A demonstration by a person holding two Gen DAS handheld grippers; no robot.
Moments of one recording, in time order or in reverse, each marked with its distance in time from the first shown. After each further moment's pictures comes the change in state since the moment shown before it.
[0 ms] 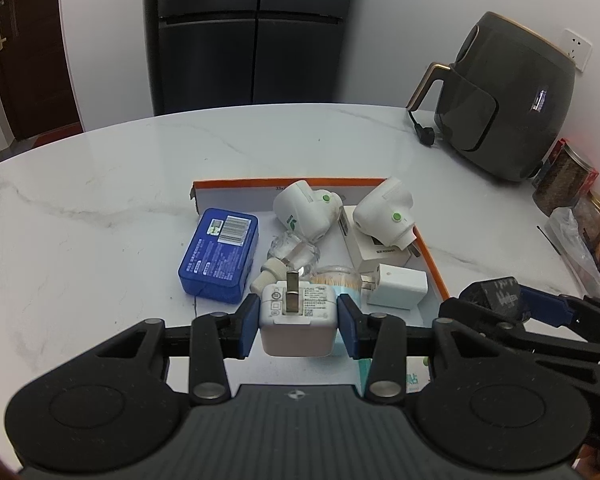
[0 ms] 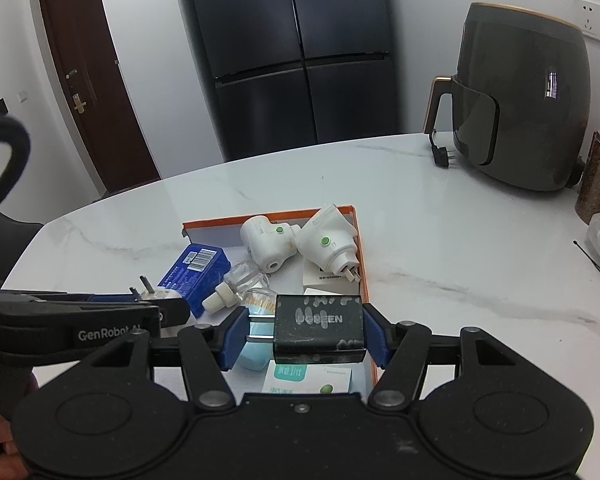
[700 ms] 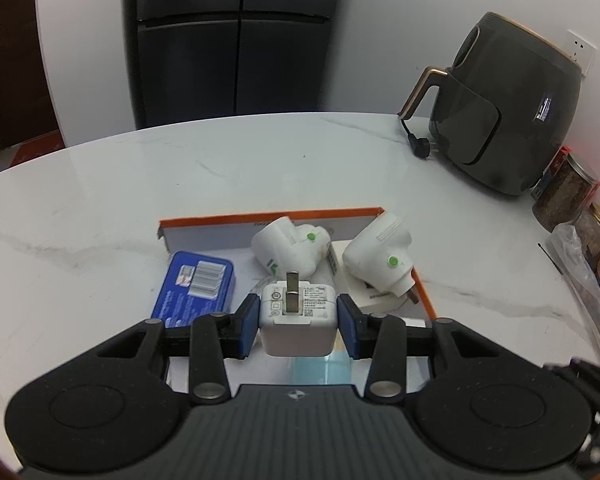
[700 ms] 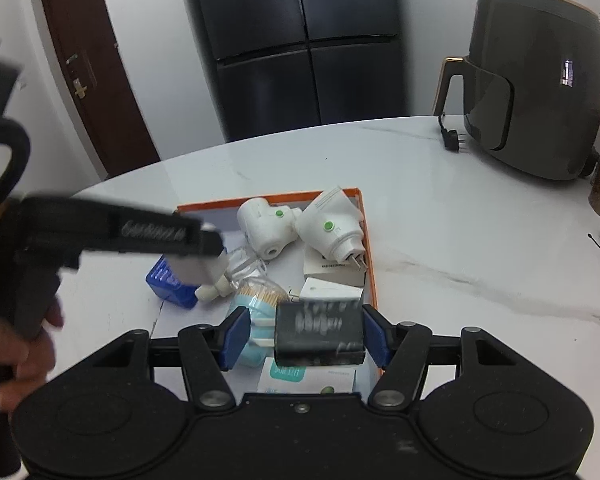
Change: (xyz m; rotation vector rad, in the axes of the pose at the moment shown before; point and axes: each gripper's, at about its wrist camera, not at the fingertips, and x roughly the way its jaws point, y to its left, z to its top) left arm 0.039 -0.008 0.040 0.021 0.002 -0.047; right arm 0.026 -0.001 0.001 -0.018 0.051 0.008
